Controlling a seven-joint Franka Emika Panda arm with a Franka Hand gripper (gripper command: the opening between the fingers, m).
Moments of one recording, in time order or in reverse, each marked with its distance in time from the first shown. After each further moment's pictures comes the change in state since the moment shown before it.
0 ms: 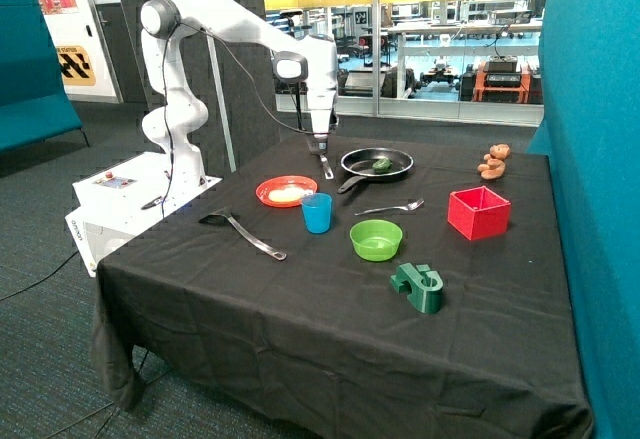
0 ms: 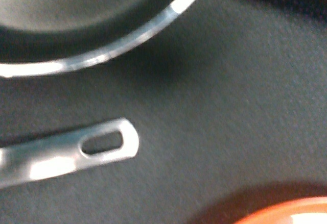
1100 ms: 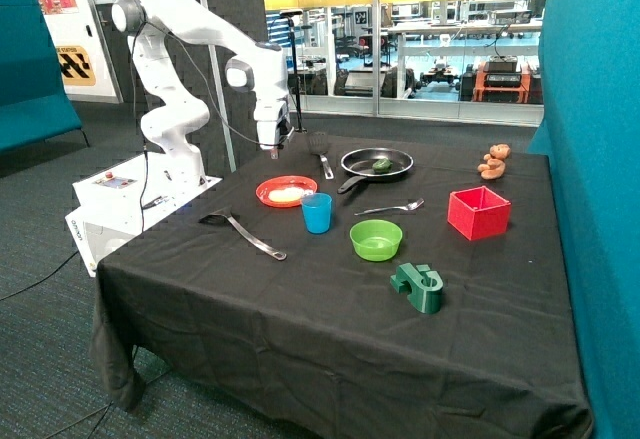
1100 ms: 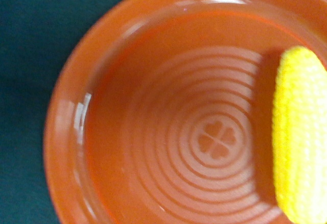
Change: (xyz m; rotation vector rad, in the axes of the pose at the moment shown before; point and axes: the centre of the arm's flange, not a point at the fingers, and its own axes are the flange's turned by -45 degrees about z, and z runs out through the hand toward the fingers) arm -0.125 0.059 0.013 -0.001 0.002 0.074
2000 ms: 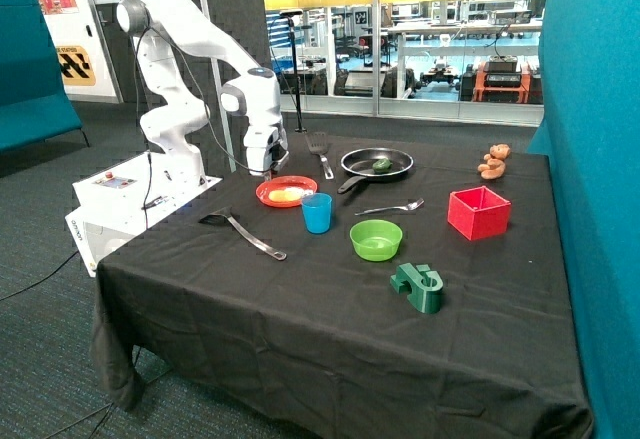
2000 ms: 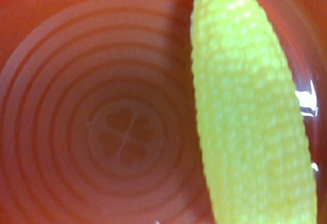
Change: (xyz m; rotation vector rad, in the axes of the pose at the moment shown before) arm -0.009 0.038 0.057 -0.007 0.006 0.104
